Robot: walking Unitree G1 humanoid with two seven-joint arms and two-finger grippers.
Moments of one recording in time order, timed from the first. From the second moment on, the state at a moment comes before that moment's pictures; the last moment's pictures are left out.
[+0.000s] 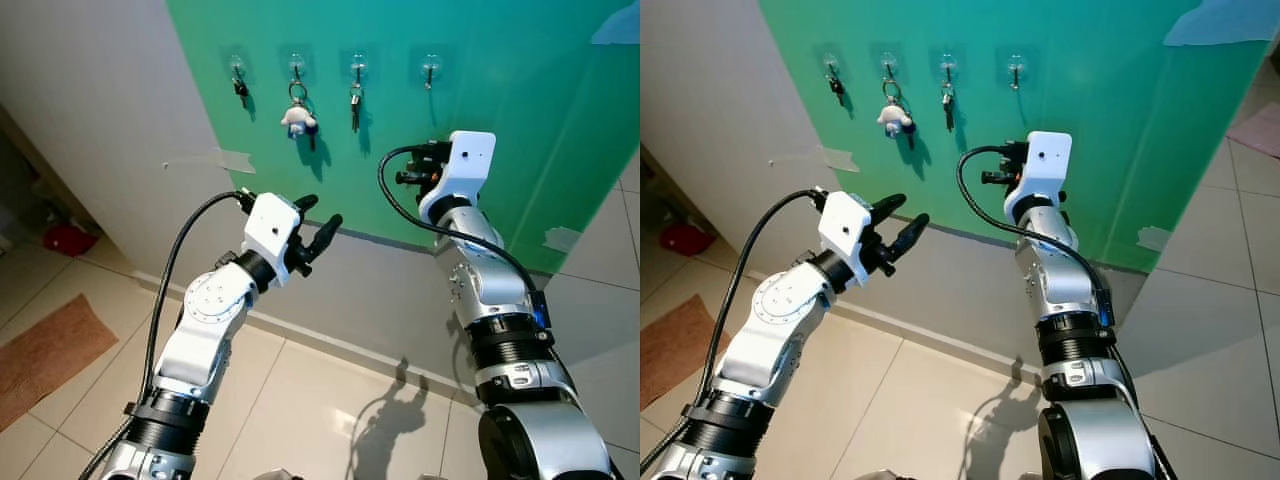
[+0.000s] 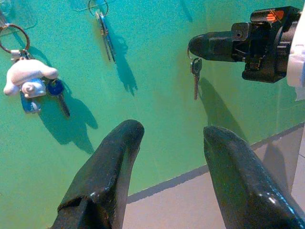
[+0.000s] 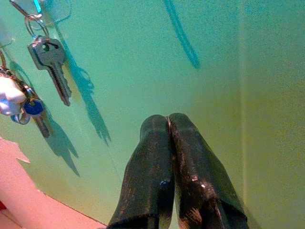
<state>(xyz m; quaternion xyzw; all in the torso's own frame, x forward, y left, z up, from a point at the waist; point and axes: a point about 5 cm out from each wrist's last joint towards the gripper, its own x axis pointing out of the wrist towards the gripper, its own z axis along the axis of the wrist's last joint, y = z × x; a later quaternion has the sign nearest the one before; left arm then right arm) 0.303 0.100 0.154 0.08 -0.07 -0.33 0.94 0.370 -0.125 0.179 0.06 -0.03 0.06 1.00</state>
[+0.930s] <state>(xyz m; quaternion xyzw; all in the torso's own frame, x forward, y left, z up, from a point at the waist) 0.301 0.095 0.157 0.08 -0.08 -0.34 0.93 0.373 -0.120 0.238 0.10 -0.15 0.10 0.98</state>
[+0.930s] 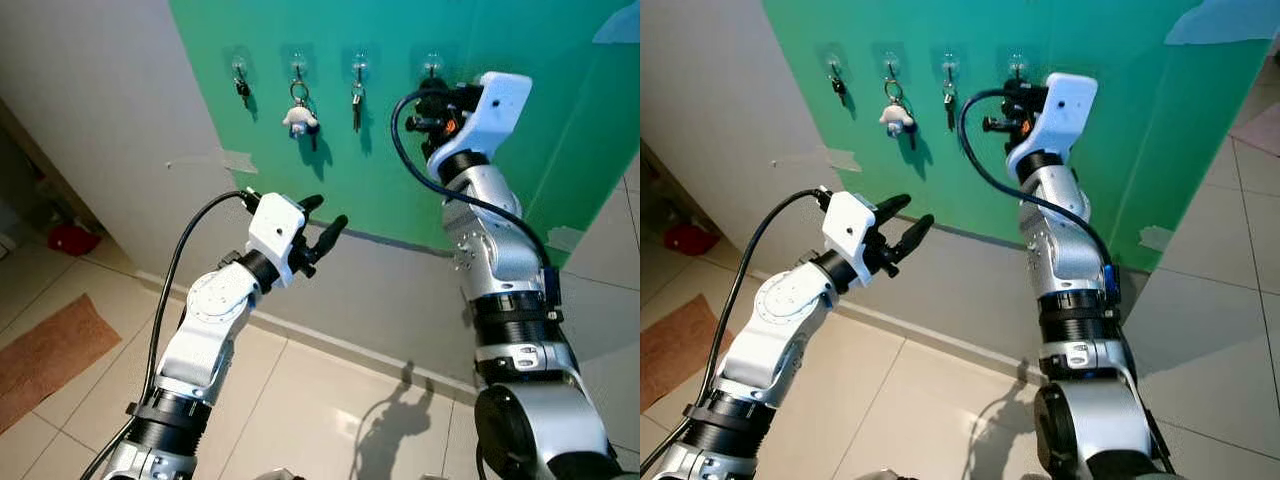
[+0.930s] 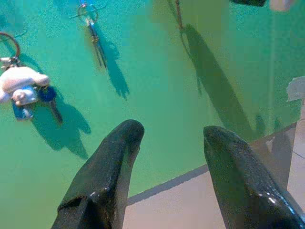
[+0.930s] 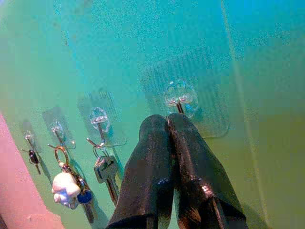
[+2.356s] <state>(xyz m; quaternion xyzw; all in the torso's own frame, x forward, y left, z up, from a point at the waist) 0.300 0.093 0.156 0.09 -0.08 -0.35 0.93 0.383 -0.129 0.244 0.11 -0.14 0.07 0.98</state>
